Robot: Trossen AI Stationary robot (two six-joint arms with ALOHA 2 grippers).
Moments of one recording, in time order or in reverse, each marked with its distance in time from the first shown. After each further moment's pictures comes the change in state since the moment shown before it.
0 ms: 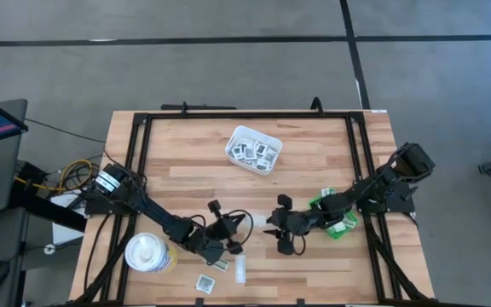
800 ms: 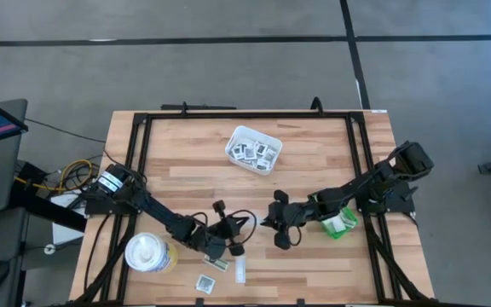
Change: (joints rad) left arm 0.024 0.020 0.002 0.044 0.114 -0.003; right arm -0.082 -0.001 0.001 0.037 -0.110 -0.007
